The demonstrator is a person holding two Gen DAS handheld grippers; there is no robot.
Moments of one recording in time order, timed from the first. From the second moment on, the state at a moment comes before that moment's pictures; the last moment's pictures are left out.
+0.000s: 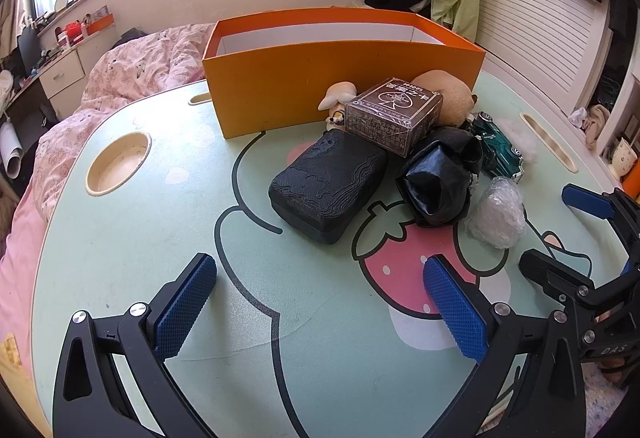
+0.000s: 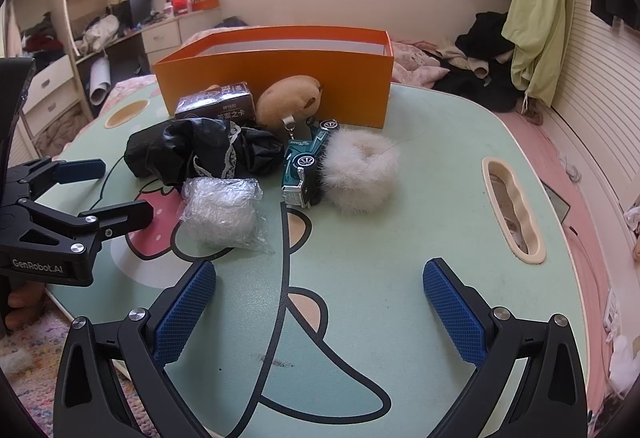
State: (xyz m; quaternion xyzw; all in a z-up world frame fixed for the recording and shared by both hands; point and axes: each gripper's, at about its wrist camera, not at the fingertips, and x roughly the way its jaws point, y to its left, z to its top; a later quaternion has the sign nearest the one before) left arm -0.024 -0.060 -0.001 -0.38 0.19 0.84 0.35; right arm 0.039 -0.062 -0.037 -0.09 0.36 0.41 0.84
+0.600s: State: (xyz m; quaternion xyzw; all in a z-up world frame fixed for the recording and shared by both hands) left arm -0.174 0.072 0.076 -0.55 0.23 0.72 0.34; right arm 0.034 -0.061 -0.037 -0.08 0.36 0.40 0.84
